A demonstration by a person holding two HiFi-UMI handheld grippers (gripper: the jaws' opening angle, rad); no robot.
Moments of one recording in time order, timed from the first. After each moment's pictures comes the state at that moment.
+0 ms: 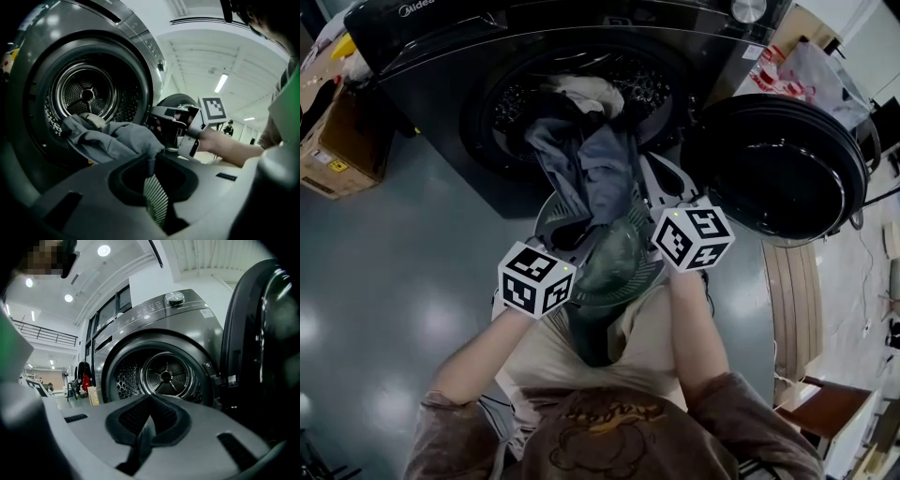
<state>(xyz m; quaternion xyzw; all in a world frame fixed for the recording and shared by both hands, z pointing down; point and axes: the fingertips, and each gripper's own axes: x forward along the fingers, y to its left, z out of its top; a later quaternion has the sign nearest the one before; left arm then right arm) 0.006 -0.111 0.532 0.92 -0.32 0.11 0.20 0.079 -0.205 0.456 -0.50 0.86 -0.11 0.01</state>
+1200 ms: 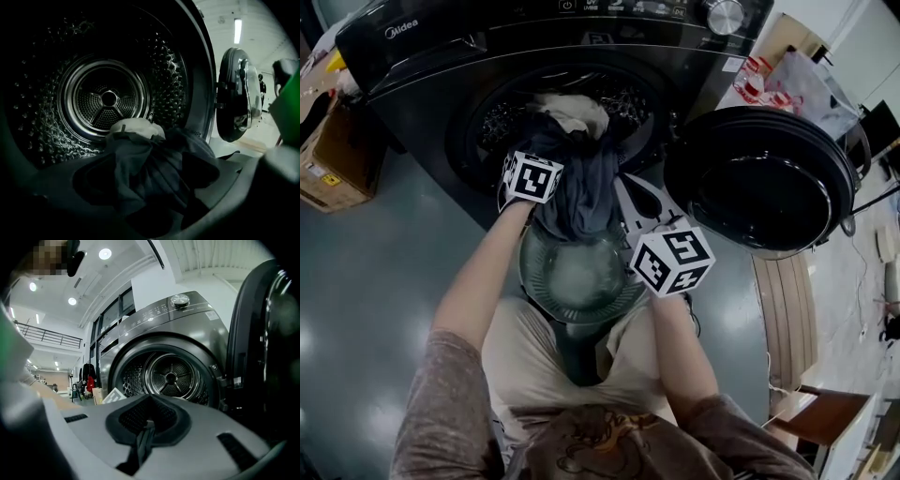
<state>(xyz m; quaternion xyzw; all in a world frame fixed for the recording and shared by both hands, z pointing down) -0.047 -0.348 0.593 0.83 -0.48 0.28 0.09 0.066 -0.193 0.448 -0.48 0.87 -0.10 0.02</state>
